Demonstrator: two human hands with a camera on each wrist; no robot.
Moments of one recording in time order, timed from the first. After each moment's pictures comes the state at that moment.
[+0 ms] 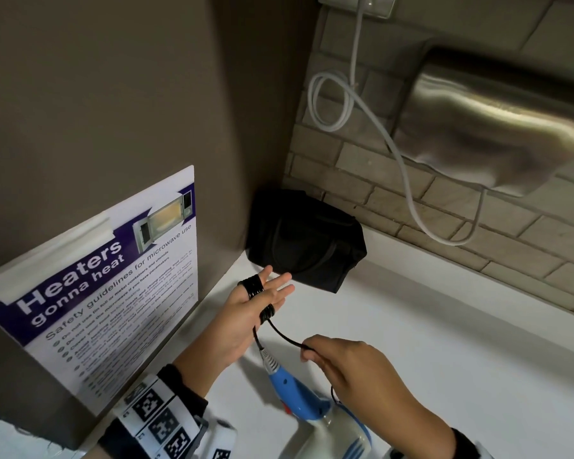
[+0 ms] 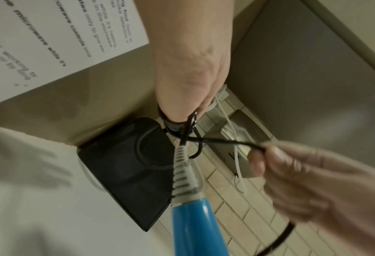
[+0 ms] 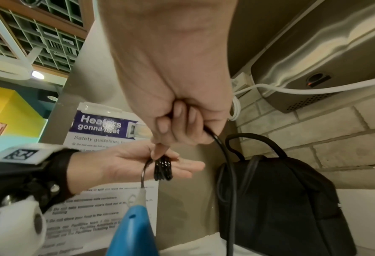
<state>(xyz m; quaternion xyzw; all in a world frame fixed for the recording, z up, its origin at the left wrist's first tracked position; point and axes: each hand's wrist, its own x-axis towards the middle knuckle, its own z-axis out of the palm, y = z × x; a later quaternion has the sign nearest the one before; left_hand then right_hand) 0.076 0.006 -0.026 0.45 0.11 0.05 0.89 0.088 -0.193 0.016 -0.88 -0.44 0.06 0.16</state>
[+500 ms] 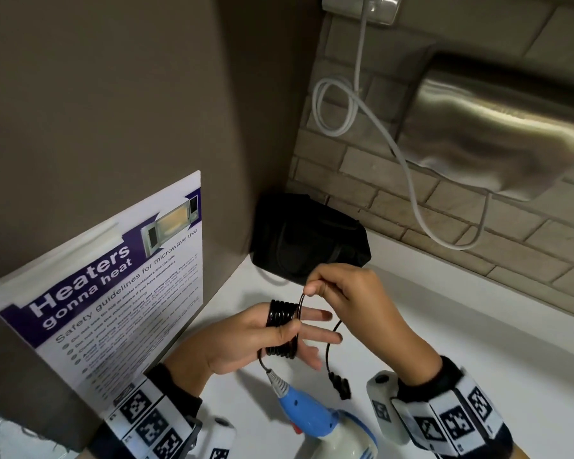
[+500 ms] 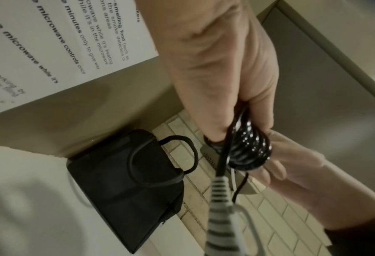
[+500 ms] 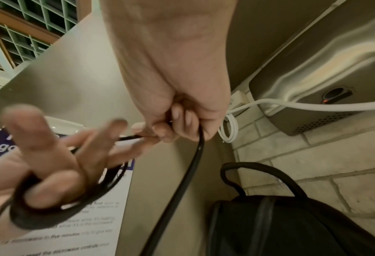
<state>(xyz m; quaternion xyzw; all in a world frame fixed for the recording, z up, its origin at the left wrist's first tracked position) 0.047 0.014 0.006 0.57 -0.15 -0.17 0.79 0.141 -0.149 0.058 -0.84 -0.45 -0.03 0.31</state>
